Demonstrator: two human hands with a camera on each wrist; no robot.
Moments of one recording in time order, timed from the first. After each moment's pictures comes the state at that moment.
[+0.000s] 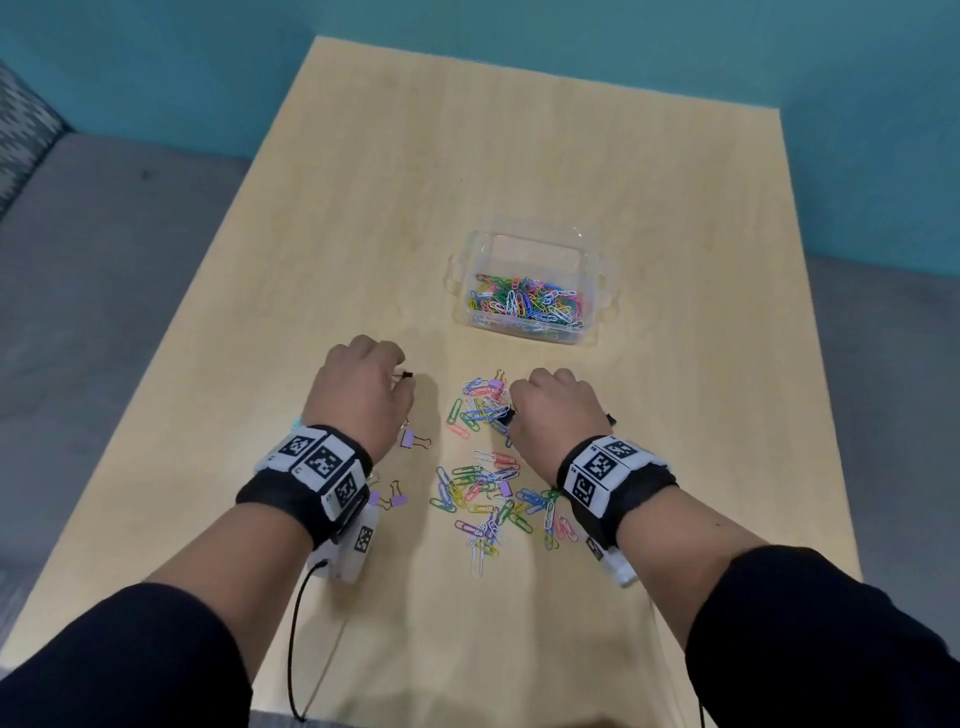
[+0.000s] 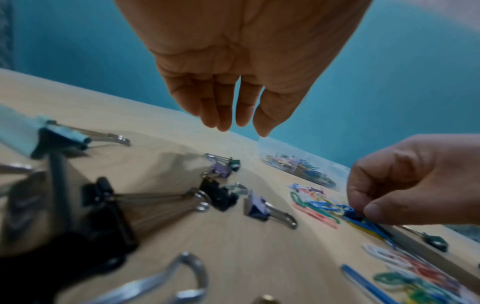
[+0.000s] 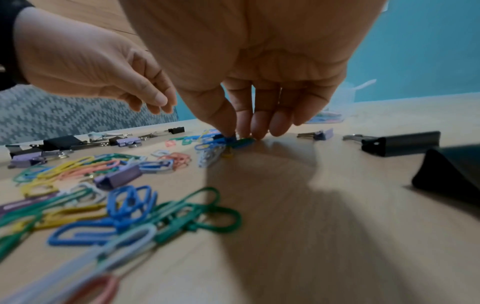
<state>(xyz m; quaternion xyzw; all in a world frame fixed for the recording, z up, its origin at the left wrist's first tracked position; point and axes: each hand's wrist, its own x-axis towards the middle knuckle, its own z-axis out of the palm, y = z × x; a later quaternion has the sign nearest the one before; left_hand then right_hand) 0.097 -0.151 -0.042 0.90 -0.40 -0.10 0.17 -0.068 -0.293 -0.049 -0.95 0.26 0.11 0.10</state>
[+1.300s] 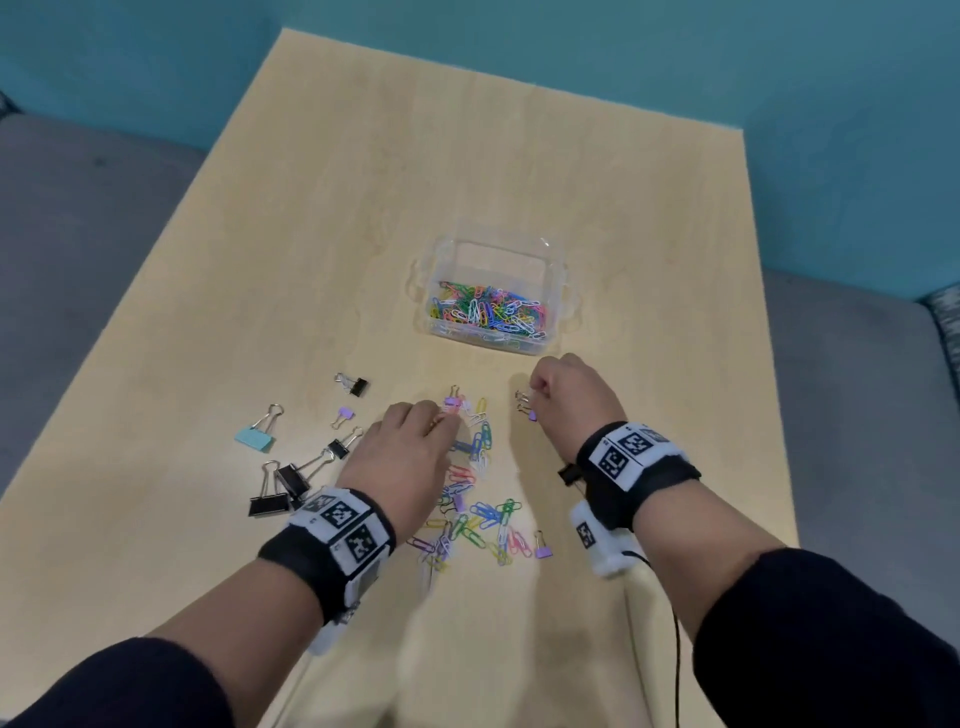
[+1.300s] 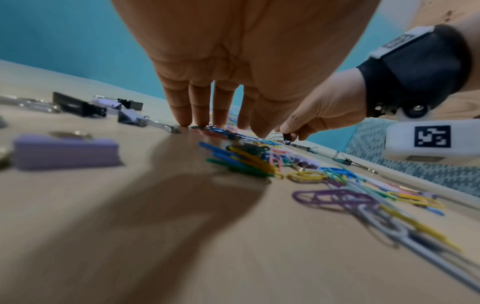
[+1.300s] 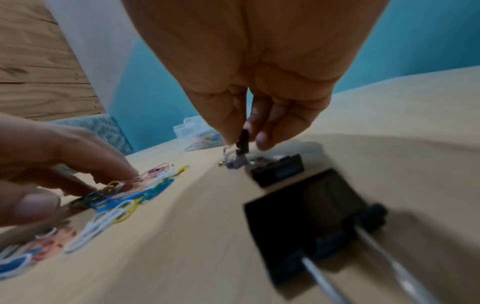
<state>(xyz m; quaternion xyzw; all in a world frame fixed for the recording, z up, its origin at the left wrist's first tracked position) 0.021 -0.170 -0.069 0.81 -0.57 -0.14 0.03 -0.095 -0.357 -0.047 -0.90 0.38 0.06 0.23</state>
